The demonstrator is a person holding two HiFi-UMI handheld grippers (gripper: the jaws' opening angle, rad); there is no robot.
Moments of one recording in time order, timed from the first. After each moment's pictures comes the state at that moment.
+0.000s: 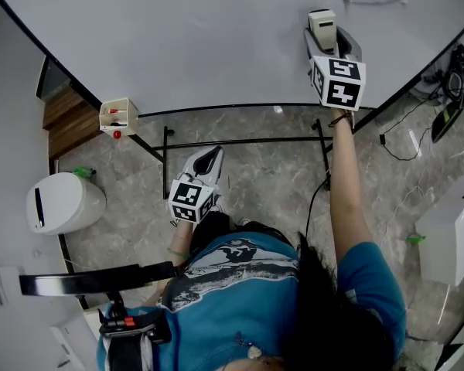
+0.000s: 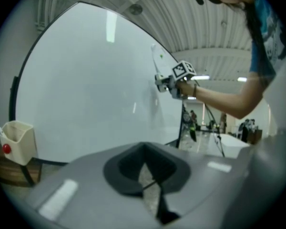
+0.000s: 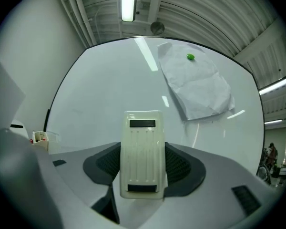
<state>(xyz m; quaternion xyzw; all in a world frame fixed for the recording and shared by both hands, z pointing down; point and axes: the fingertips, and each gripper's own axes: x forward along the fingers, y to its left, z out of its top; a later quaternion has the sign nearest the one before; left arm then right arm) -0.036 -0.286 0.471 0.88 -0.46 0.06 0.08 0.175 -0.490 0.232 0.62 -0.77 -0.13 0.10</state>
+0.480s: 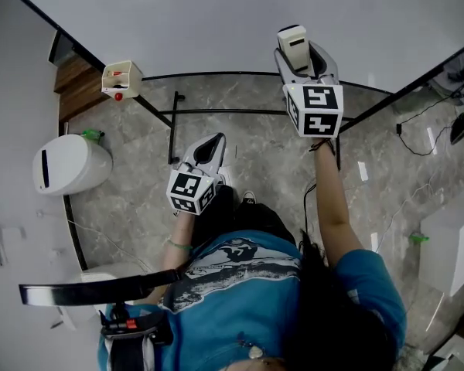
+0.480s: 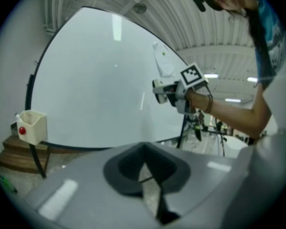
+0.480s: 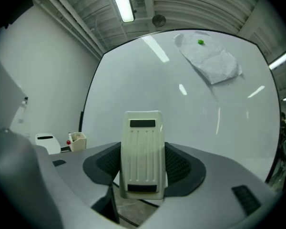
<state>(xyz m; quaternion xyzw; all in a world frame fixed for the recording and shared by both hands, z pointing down) -0.012 -0.239 0.489 0.86 -0.50 0.06 0.11 0.117 -0.408 0.337 0.52 -0.85 -0.05 0.10</state>
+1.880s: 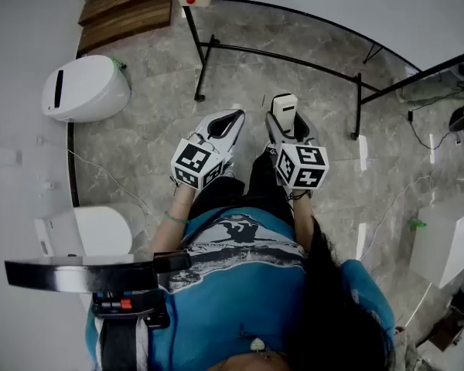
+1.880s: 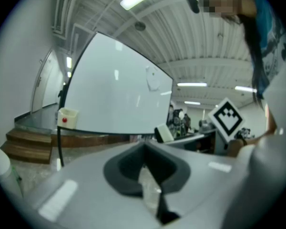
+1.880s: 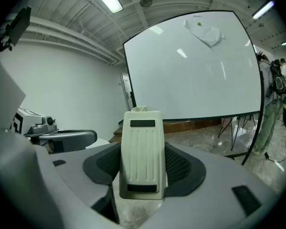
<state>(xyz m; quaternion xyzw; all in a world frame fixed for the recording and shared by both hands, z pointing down) -0.145 0.038 0.489 0.87 -0.47 0.04 0.11 -0.060 -0.001 0.513 0.44 -0.87 0.18 0.14</state>
